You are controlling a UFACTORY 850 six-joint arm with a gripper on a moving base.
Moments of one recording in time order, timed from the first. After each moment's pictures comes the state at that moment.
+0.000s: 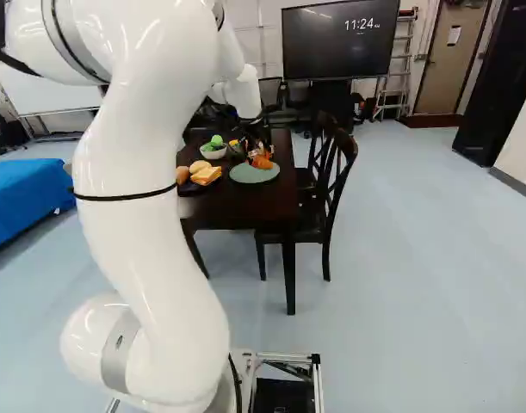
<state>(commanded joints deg) -5.4 -23.0 -79.0 8.6 -27.4 -51.2</state>
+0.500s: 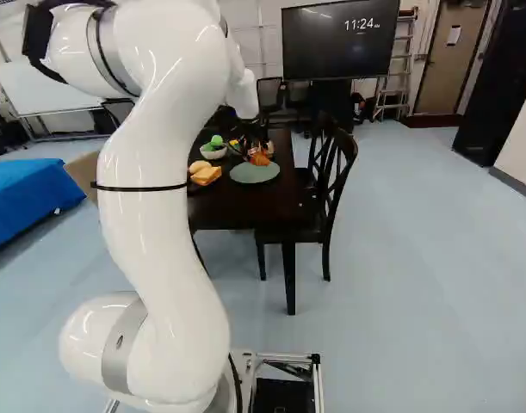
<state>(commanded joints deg) -3.5 -30.3 -87.1 8.6 -27.4 -51.2</state>
